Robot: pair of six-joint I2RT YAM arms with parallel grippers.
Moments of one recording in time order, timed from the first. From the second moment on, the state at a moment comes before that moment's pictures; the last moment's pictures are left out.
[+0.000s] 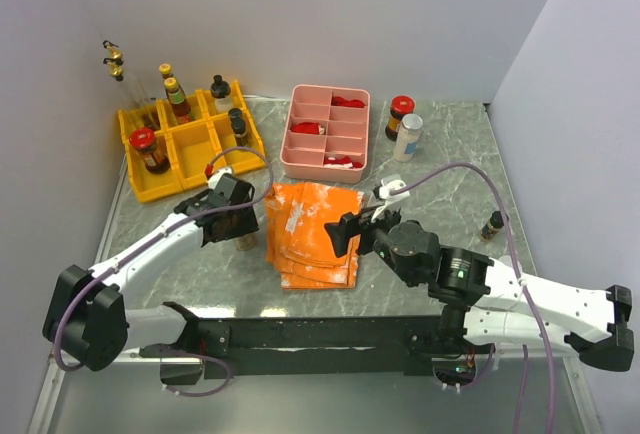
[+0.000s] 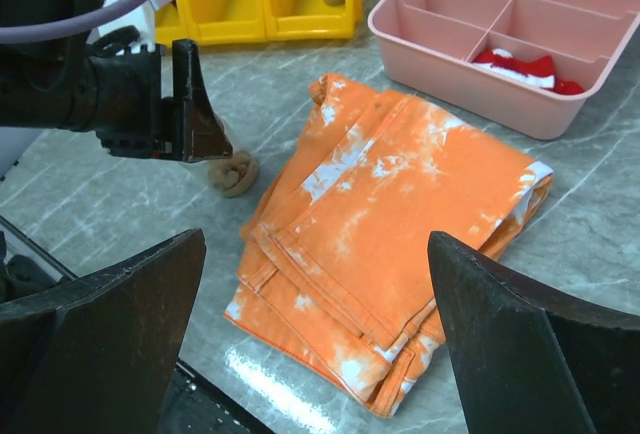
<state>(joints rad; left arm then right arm) -0.50 1.21 0.79 -0.60 -0.28 -0.74 1.21 0.84 0.80 -0.23 0.61 0.41</state>
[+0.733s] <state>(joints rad) -0.47 1.37 1.55 -0.79 -0.46 -0.56 1.21 0.69 0.79 -0.24 0.58 0.40</state>
